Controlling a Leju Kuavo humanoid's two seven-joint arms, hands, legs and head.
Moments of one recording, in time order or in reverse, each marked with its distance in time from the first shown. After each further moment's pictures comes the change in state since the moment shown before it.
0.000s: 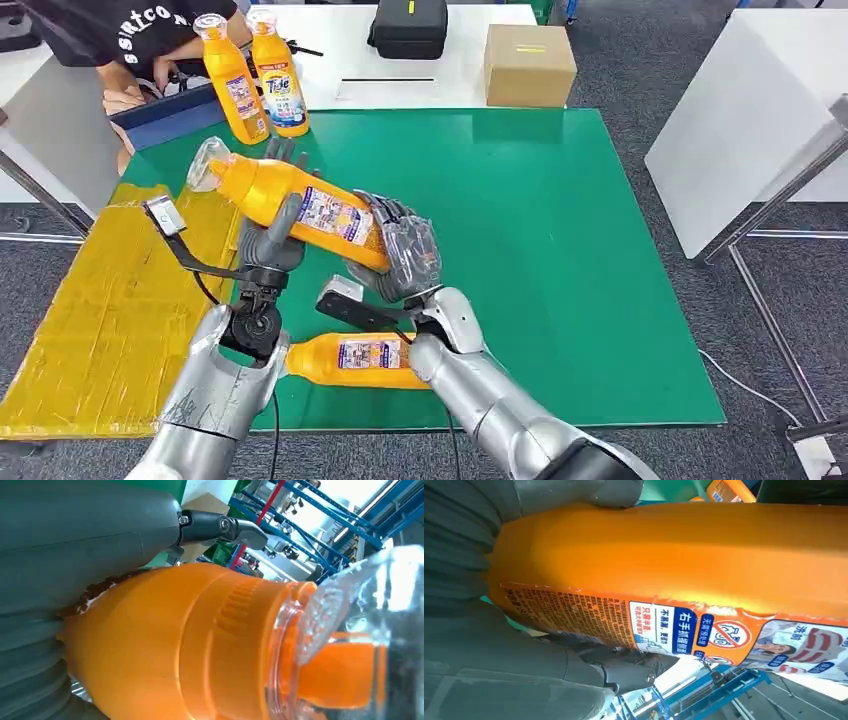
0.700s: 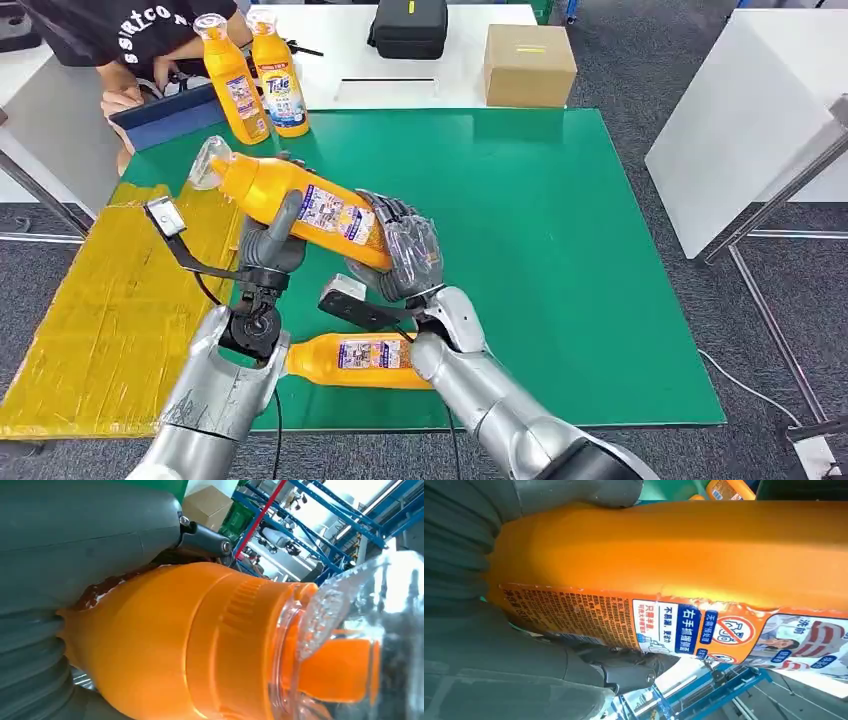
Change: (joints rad) left arm 0.004 -0.001 0.000 0.000 0.045 -0.012 0.019; right arm 0.000 0.000 -0.016 0.003 -0.004 0.000 -0.014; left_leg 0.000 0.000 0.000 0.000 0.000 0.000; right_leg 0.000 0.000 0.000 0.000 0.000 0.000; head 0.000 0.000
